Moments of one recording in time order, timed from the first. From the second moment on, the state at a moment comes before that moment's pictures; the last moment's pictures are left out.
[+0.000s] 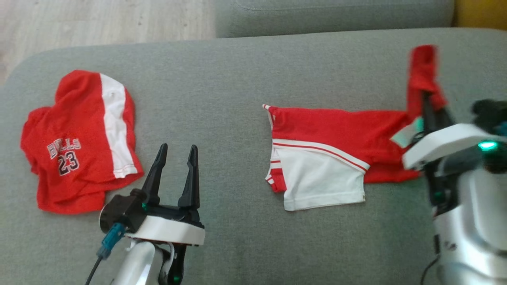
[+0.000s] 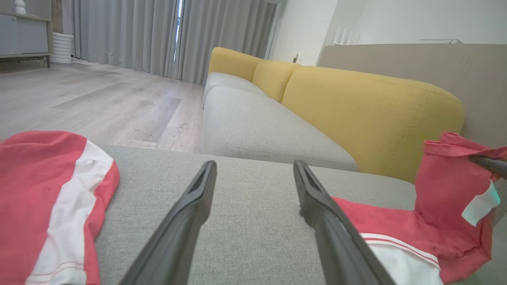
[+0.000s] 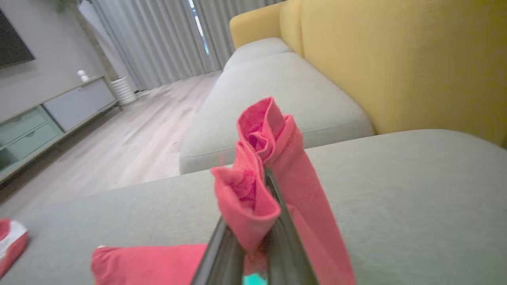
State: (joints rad) left arm -0.18 0.05 -0.29 0.27 -0.36 -0.10 -0.25; right arm -0.39 -0.05 -0.15 0.34 0.22 0.12 0.12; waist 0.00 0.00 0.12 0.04
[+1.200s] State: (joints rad) left arm -0.14 0.05 -0.29 0.26 -0.37 -0.08 -0.25; right arm -0.35 -0.06 0.43 0.49 0.46 0.12 -0.03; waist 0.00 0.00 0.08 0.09
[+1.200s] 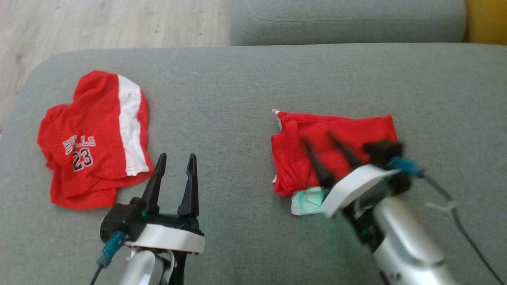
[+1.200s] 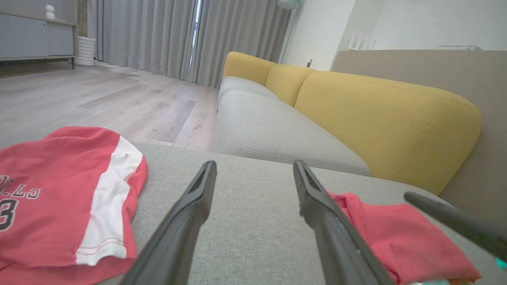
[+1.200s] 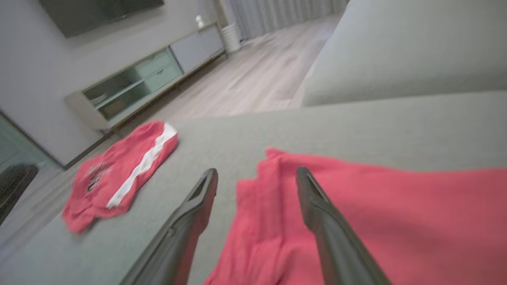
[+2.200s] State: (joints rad) left arm -0.11 0.05 -0.26 0.23 -0.39 -0.08 -0.25; right arm -0.13 -0.05 -0.03 0.29 0.18 0.12 -0.21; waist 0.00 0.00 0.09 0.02
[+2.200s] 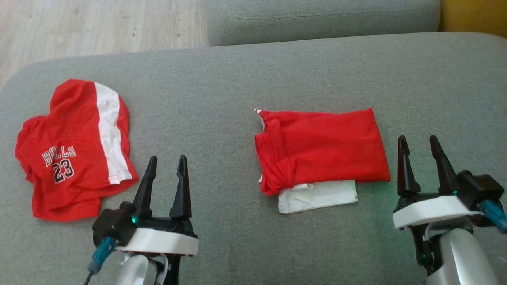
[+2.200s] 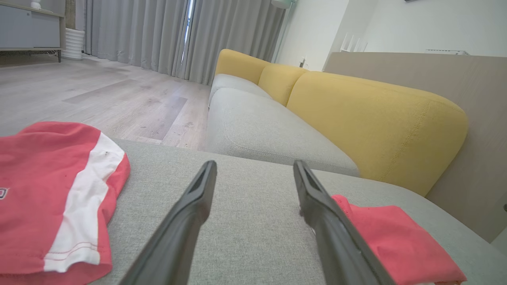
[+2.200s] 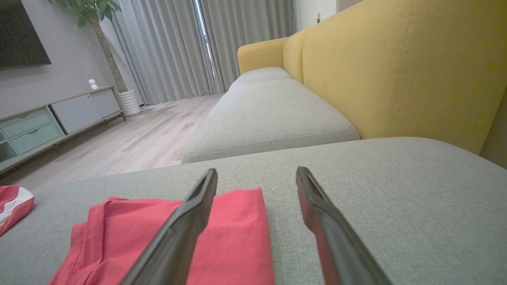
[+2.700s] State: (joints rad) left arm -0.14 0.05 -0.29 0.22 -0.40 -0.08 -0.25; right arm -0.22 -0.05 -0.06 0.39 0.13 0.12 -0.10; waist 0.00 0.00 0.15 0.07
